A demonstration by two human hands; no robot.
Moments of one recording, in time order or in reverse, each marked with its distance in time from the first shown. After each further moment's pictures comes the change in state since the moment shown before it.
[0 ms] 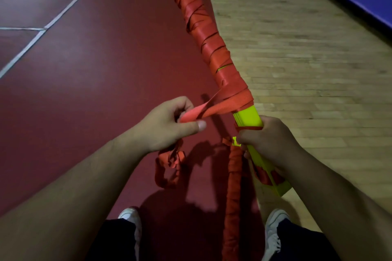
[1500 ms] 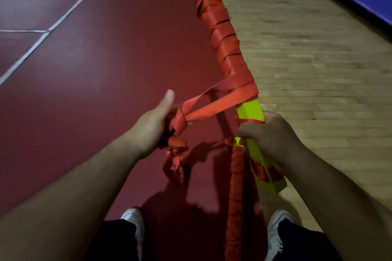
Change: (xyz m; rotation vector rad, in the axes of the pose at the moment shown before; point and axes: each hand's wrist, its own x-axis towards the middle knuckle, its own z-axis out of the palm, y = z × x) left_hand -0.005 -0.019 -0.006 -0.418 0.016 -0.233; right_hand 0.003 -0.004 0.005 0.112 -0.011 -0.048
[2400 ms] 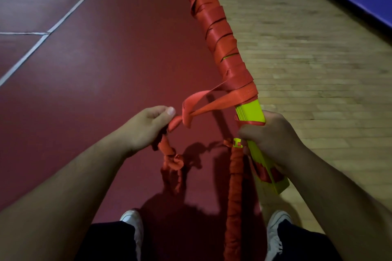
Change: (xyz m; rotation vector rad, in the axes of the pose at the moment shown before) left_hand 0.001 -0.005 -0.021 0.382 0.067 0.079; right_hand -0.001 -0.001 -0.007 -0.079 0.026 -0.040
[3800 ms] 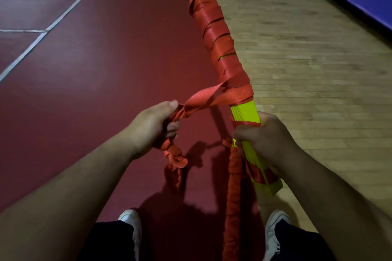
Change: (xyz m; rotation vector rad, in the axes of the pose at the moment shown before) left_hand 0.002 0.012 0.018 -0.526 -0.073 -0.125; right_hand -0.001 -0.002 0.009 0.032 -0.005 -0.003
